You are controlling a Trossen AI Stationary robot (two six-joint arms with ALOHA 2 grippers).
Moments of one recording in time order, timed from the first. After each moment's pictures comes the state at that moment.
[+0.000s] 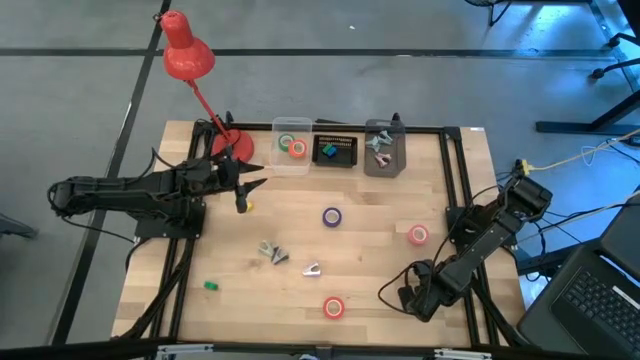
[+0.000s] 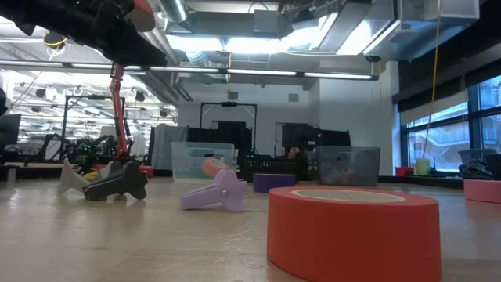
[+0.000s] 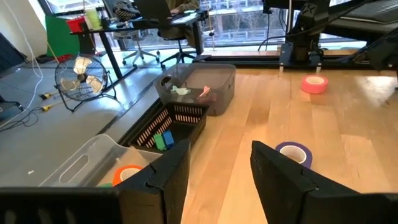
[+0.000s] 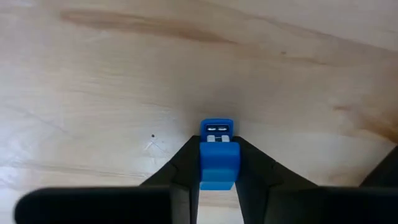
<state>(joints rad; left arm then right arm) 0.15 0.59 0.41 -0.06 -0.24 0.06 0.88 1.68 0.84 -0.68 -0.18 2.23</state>
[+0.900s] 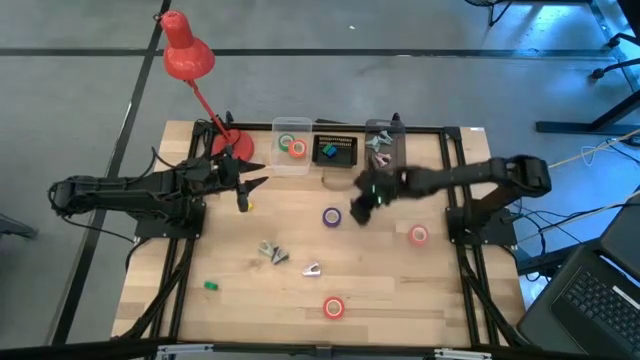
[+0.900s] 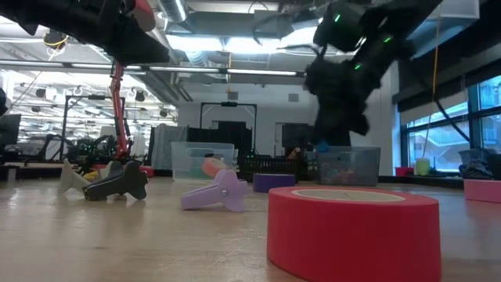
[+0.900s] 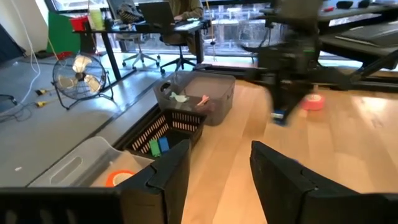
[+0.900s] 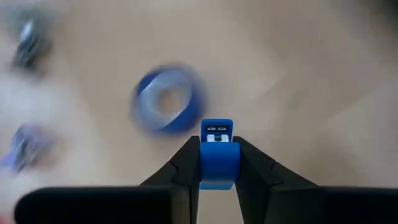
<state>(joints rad) 0.15 0.60 0.41 0.00 -0.24 -0.01 -0.13 1.51 0.83 -0.27 0.00 0.52</state>
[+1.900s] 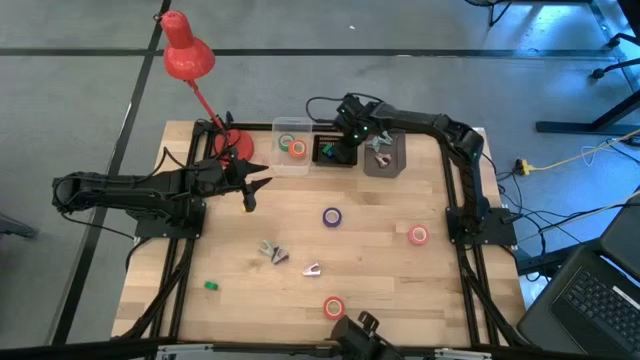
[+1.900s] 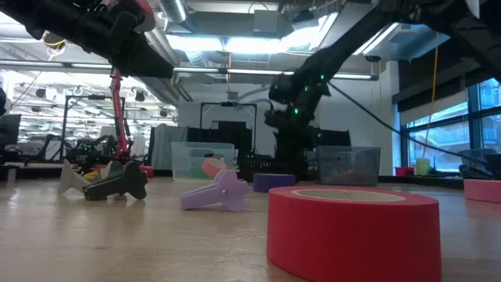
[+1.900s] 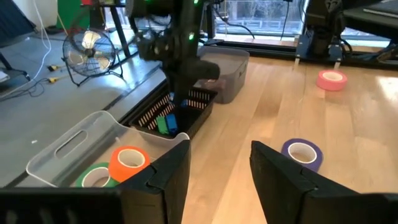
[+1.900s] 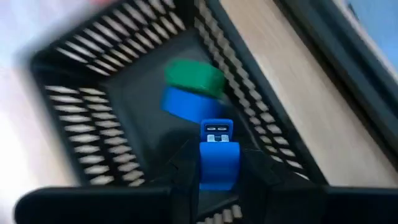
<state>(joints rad) 0.15 0.70 0.41 0.00 -0.30 -0.03 -0.62 2.10 1.55 -0.62 -0.18 -0.01</state>
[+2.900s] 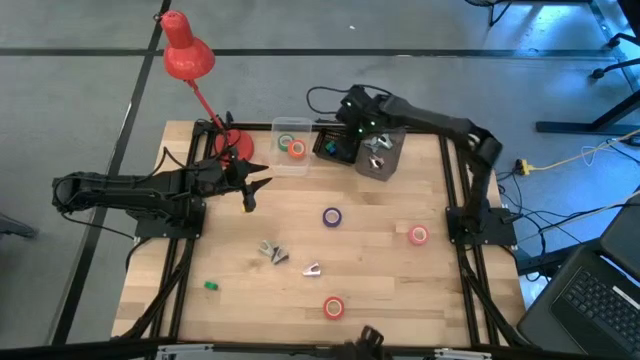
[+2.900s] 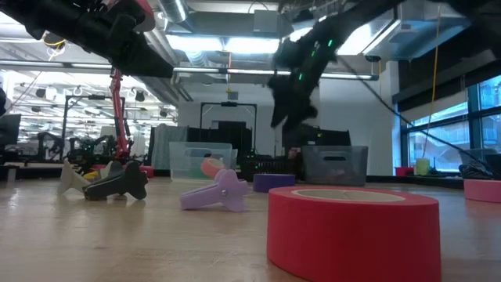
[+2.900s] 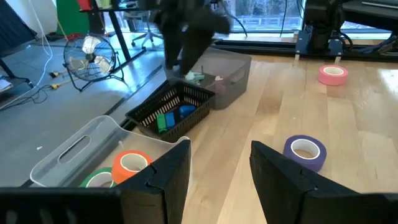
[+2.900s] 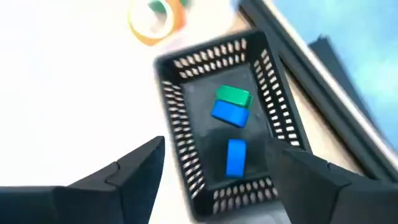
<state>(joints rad) 0.15 0.70 0.41 0.00 -0.29 0.00 -0.55 1.91 1.58 -0.73 -0.13 0.04</state>
